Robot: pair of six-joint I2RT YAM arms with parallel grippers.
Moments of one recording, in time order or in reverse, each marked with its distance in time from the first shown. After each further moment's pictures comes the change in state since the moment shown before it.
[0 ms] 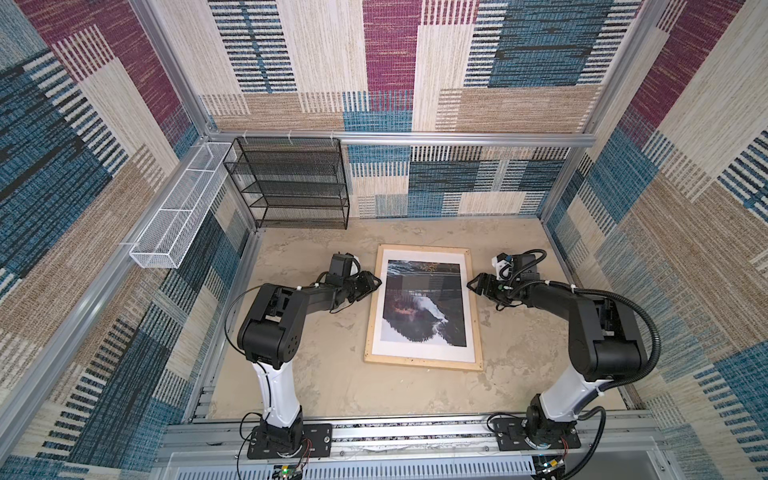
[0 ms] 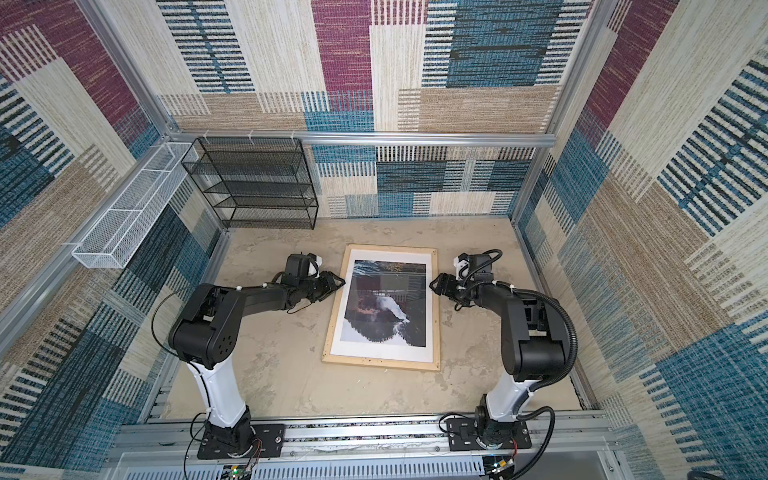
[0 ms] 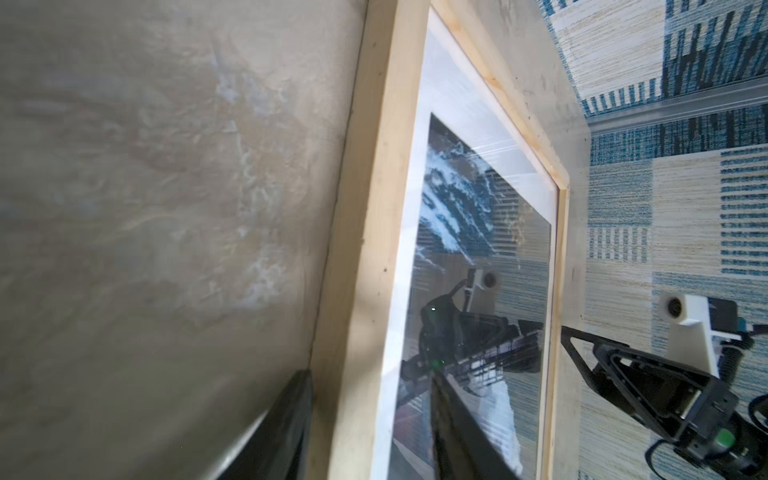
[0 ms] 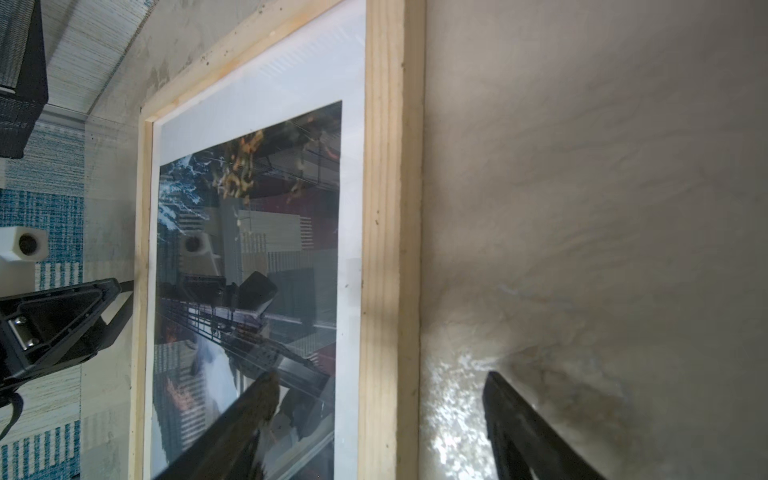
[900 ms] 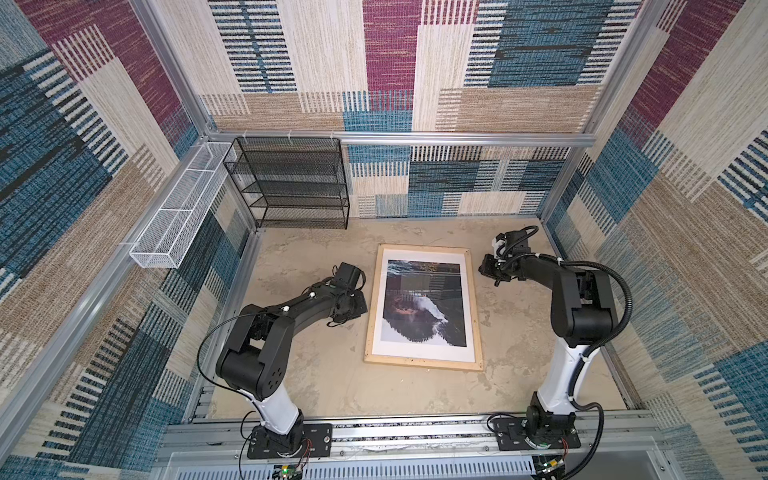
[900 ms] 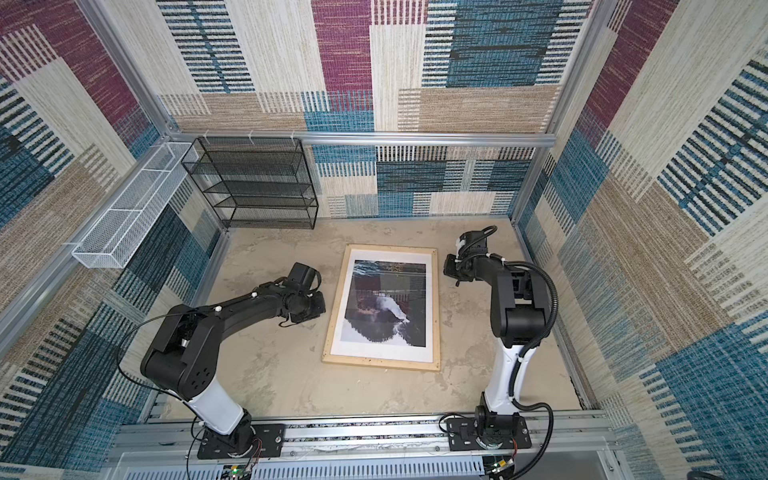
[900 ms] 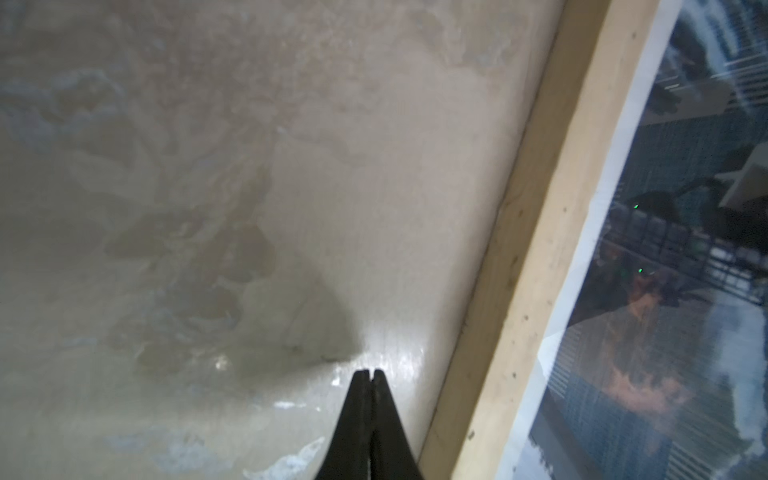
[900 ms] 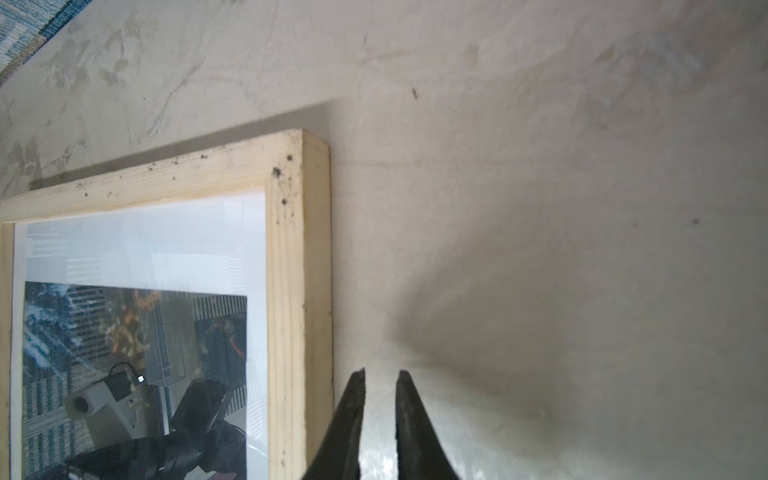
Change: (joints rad) left arm -0.117 -0.217 -0.045 -0.586 -0.412 0.105; right arm -0.009 0.312 0.417 -0.147 0.187 -0.084
